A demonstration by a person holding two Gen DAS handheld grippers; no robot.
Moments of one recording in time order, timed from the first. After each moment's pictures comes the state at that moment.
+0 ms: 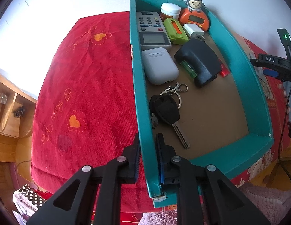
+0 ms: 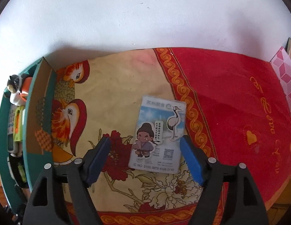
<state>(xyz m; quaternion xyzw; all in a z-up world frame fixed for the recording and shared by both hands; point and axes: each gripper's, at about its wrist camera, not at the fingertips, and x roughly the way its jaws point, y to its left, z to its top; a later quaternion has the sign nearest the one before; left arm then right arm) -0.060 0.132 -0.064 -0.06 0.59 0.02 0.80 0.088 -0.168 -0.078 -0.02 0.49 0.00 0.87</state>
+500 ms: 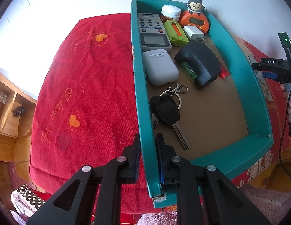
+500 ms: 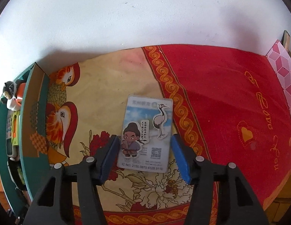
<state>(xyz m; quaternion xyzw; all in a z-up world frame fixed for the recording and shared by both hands) -0.067 0.135 -0.062 -0.06 0.58 0.02 0.81 0.094 -0.161 -0.081 0.01 0.50 -0.01 0.87</state>
